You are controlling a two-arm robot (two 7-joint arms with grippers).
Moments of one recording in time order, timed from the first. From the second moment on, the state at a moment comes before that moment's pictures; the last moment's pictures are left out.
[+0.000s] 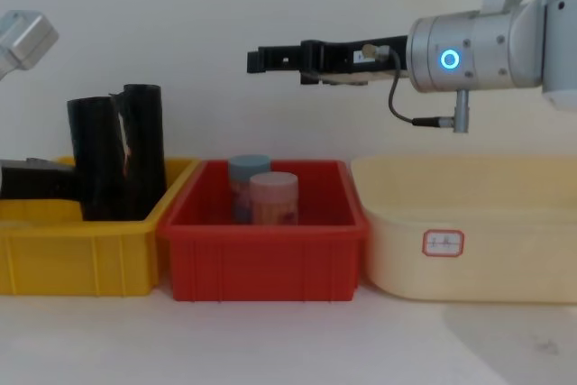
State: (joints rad) left arm -0.55 0.40 0.32 -1.19 -0.32 0.24 -0.42; right arm 0.87 0.14 -0.55 -0.97 0.60 0.33 0.53
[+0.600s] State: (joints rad) left arm -0.55 0.40 0.32 -1.19 -0.32 0.24 -0.42; right arm 0.93 0.11 -0.60 -0.79 0.59 0.35 0.58
